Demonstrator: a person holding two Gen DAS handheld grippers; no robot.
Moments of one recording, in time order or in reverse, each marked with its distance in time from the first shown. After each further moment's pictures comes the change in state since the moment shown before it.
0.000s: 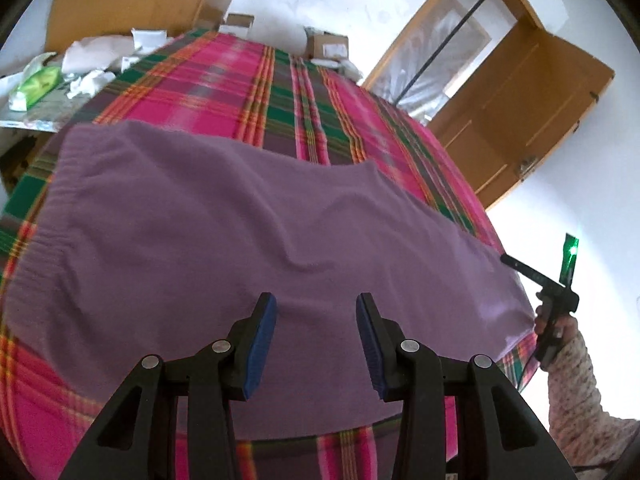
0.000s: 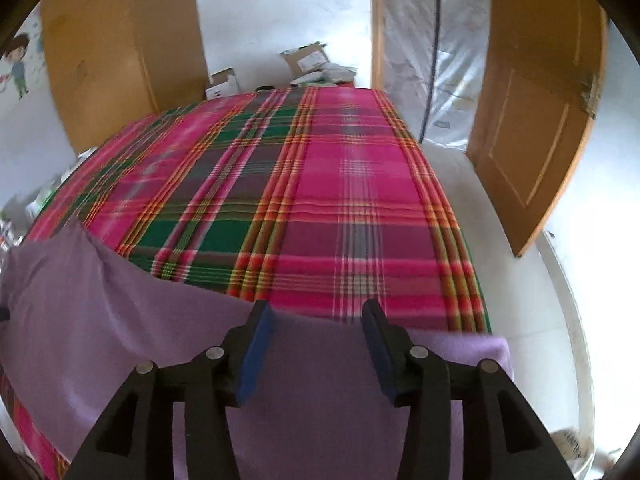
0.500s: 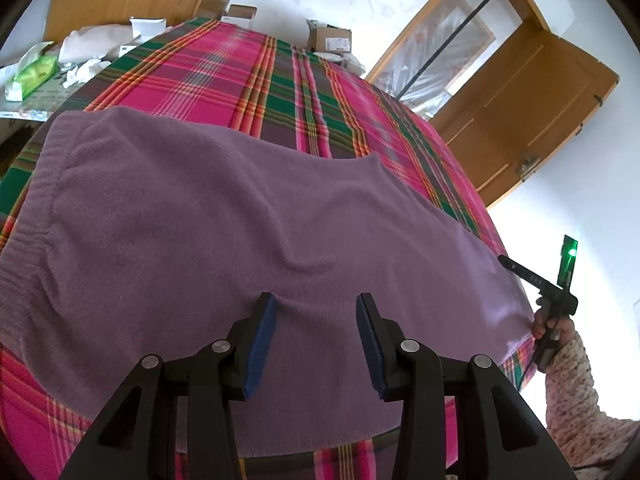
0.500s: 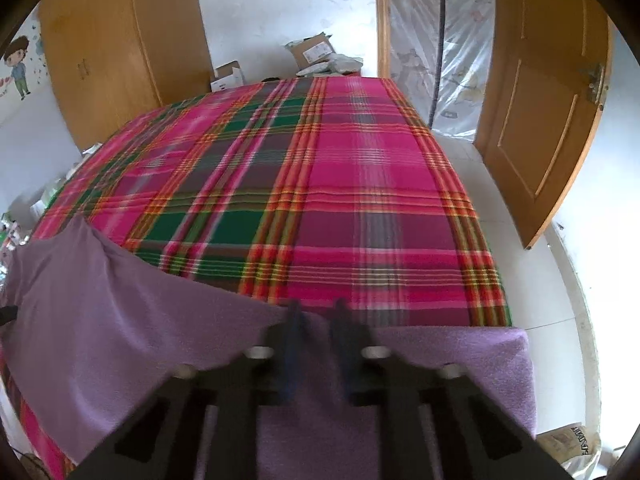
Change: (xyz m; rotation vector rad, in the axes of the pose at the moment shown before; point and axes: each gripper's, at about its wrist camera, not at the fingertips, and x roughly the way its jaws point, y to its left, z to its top) left arm 0.010 0.002 0.003 -0.021 0.012 -0.009; right arm -0.002 0.015 -0.002 0.014 0.011 0.011
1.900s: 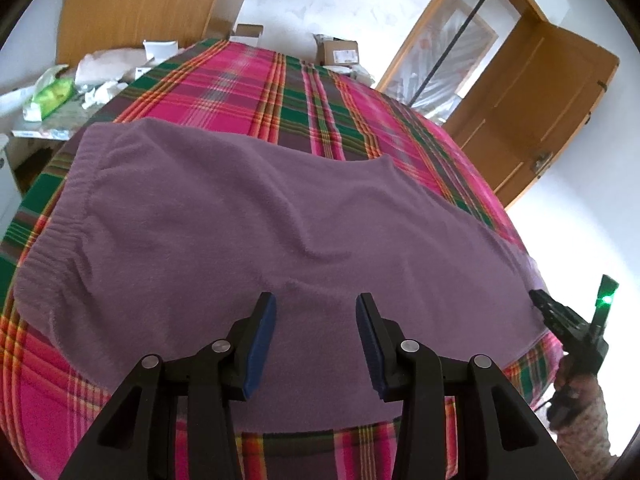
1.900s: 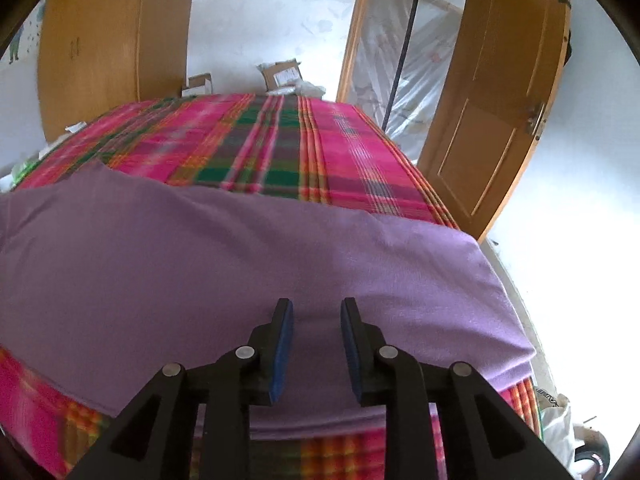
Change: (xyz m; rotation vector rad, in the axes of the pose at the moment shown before) left arm -0.015 -0.004 -0.018 0.055 -0.059 0.099; right arm -0.066 0.095 -0.086 -0.045 -0.136 -0.242
